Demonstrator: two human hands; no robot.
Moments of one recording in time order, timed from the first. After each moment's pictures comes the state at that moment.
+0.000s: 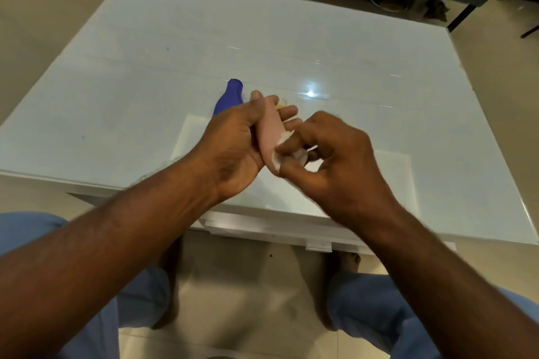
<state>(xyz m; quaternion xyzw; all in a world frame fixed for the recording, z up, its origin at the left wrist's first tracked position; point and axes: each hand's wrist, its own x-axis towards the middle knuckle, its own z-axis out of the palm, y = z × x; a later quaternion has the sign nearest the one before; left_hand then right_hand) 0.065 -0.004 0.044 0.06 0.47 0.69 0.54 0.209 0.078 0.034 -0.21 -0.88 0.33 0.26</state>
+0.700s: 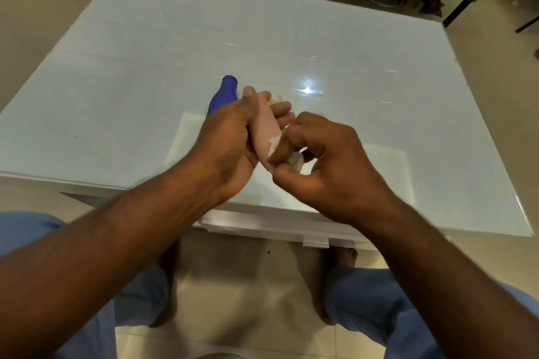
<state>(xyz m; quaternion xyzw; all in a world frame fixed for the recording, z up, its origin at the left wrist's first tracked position) 0.067 -0.005 0.040 0.08 0.50 0.71 0.50 0.209 0.077 0.038 -0.18 -0.89 0.35 0.22</state>
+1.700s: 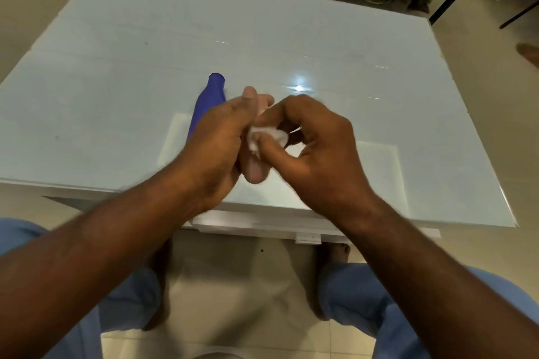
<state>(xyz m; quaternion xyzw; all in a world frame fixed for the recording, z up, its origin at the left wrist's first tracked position) 0.074 -0.011 0.043 0.17 0.55 0.66 0.48 0.202 0.071 0.040 -0.20 -0.85 0.37 0.32</state>
